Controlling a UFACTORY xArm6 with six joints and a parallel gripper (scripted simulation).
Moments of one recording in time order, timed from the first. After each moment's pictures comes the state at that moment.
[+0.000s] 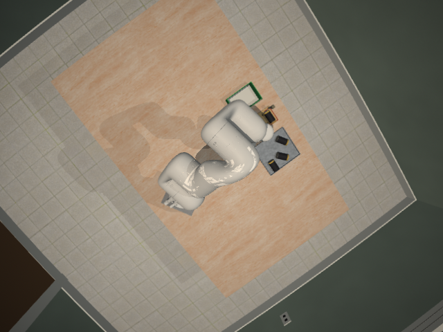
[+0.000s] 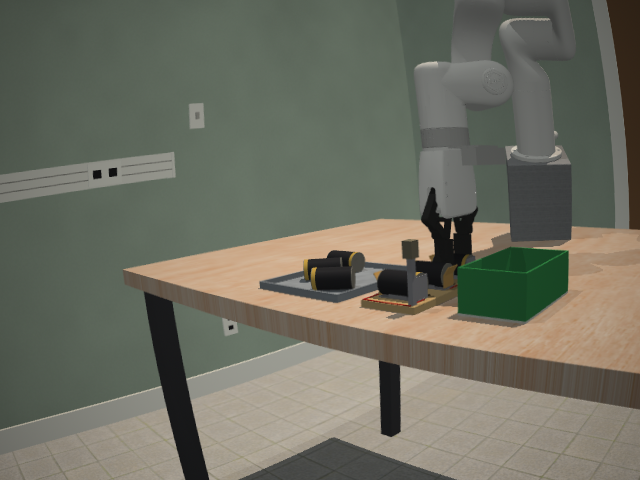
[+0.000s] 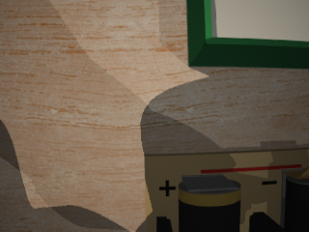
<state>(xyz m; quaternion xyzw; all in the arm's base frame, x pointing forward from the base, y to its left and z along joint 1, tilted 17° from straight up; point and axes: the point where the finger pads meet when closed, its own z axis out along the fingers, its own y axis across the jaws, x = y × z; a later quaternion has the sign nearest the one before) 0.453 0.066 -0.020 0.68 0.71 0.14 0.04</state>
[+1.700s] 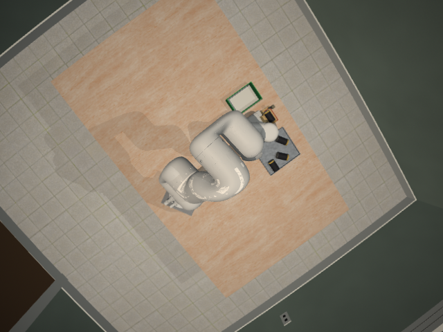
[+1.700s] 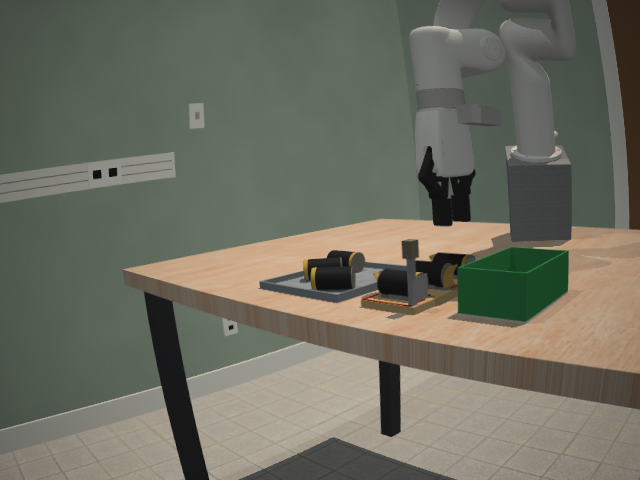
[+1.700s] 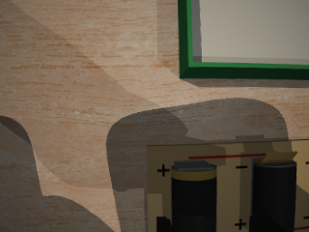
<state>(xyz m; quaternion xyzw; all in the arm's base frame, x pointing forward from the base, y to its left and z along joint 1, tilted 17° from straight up) 0.438 0.057 0.037 0.68 0.71 0.14 0.04</state>
